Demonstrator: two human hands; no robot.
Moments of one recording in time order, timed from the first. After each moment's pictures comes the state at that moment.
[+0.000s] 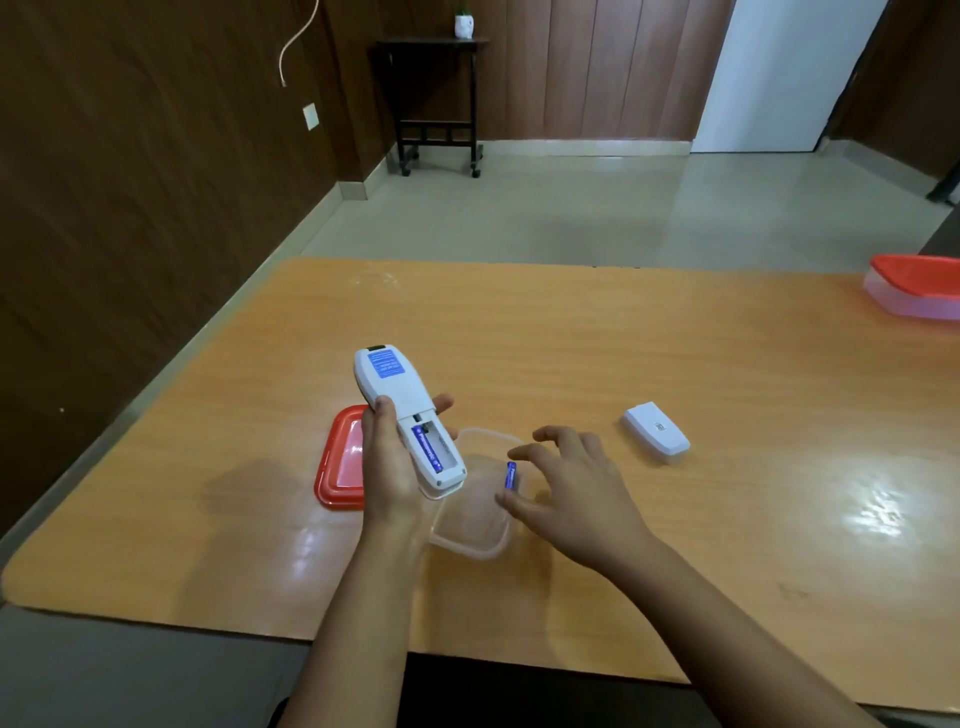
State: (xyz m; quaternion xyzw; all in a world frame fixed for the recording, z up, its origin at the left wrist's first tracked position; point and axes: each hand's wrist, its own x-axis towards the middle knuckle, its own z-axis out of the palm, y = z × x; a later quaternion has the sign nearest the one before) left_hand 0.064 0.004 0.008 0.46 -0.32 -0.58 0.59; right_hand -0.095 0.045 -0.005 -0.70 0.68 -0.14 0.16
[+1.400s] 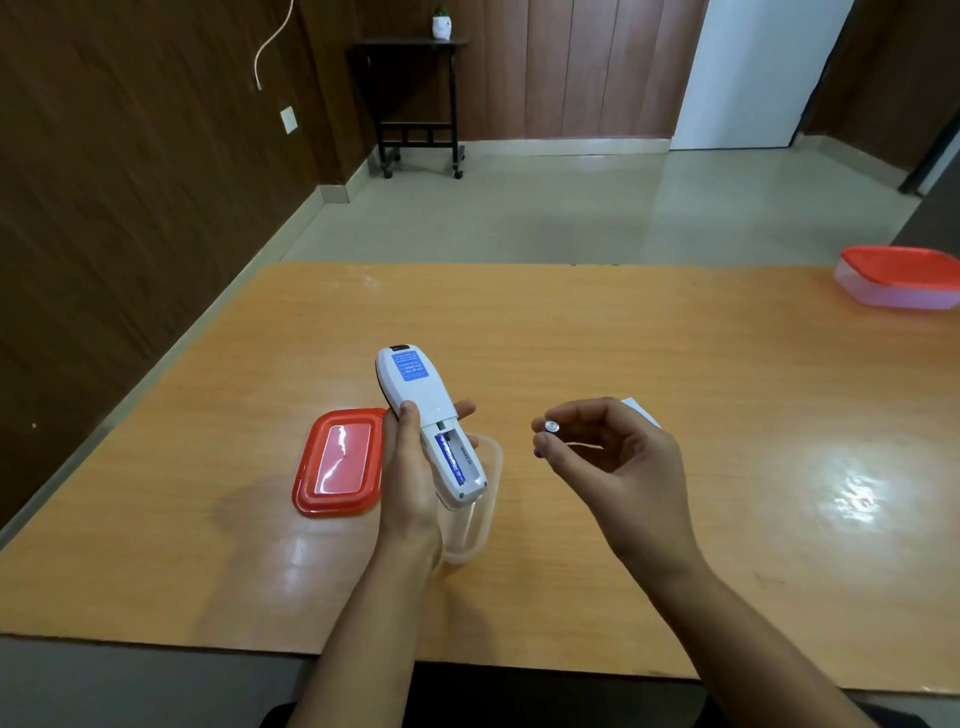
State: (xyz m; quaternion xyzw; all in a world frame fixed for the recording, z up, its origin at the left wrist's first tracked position) left_hand 0.033 0.020 0.015 0.45 -0.38 -0.58 0.57; right_hand -0.111 0.079 0.042 -0.49 0.53 -0.61 0.33
